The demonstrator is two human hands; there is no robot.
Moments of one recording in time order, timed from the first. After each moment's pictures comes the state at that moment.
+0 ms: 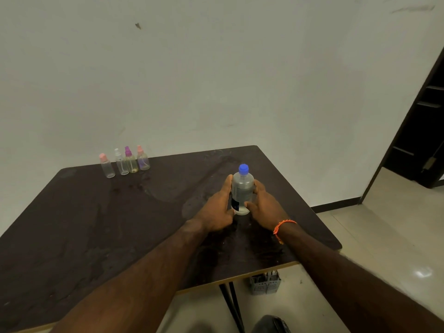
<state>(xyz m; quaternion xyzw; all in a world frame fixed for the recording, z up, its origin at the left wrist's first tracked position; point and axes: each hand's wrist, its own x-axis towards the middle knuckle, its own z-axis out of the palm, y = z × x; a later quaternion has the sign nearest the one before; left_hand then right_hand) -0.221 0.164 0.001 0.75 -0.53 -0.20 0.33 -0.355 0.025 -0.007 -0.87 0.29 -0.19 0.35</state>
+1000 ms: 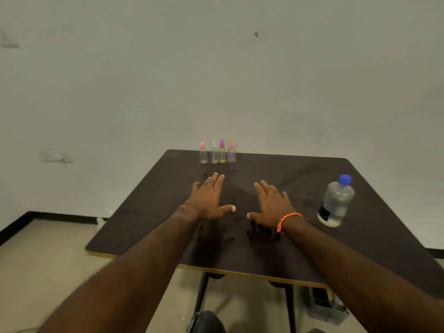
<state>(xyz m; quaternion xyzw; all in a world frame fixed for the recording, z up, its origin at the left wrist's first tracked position) -0.105 0.379 0.025 0.92 -0.38 -0.01 0.09 -0.212 0.174 0.005 -0.99 0.13 -0.02 0.06</state>
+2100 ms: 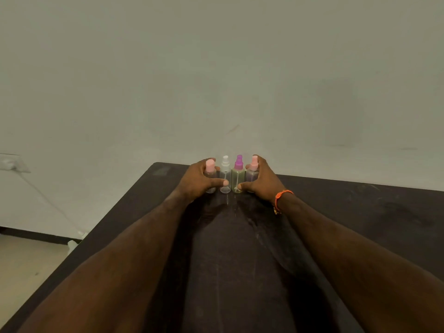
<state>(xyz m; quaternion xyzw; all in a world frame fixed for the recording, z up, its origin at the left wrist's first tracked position) 0.226 0.287 -0.036 0.81 -0.26 -0.07 0.53 0.140 0.084 -0.035 -0.86 0.12 -0.13 0.48</state>
